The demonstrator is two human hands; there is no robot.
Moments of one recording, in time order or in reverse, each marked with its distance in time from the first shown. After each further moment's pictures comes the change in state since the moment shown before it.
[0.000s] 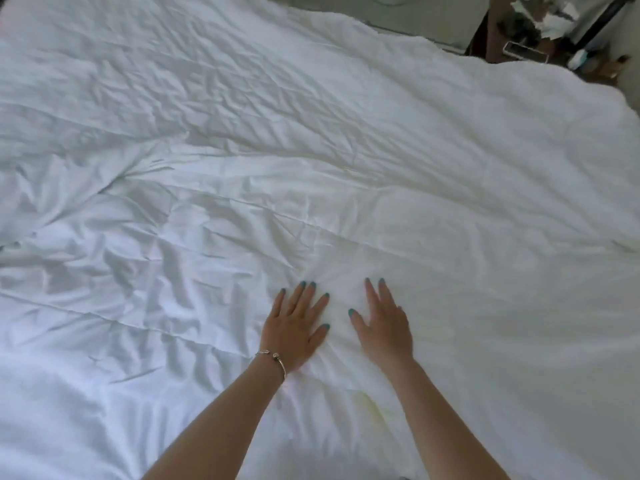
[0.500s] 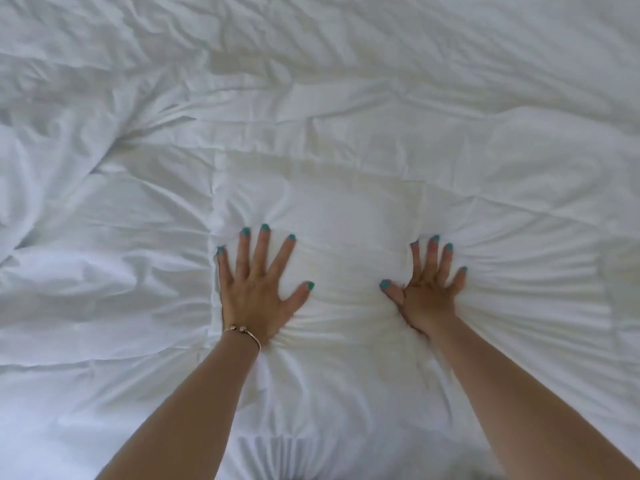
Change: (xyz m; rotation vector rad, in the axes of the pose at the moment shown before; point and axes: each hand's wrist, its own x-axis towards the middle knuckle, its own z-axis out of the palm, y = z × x) left_hand 0.018 -0.255 0.052 0.021 0.204 -0.134; right_hand 0.075 -0.111 0.119 -0.185 -0.187 0.248
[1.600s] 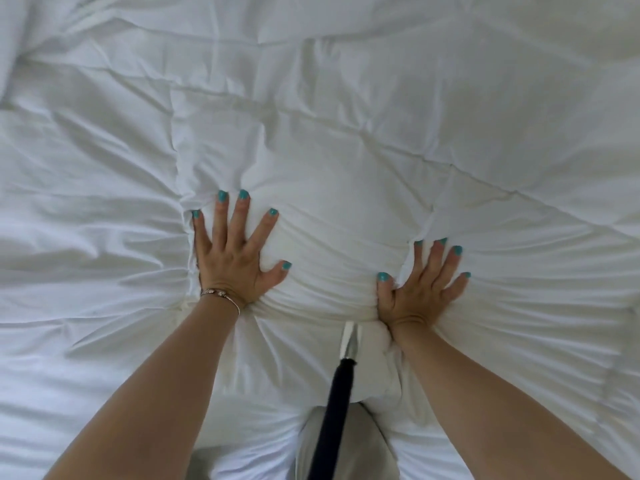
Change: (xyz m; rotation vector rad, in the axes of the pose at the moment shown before) left_hand 0.009 0.000 0.024 -0.035 0.143 0.050; right_hand 0.000 0.000 0.038 0.130 0.349 -0.073
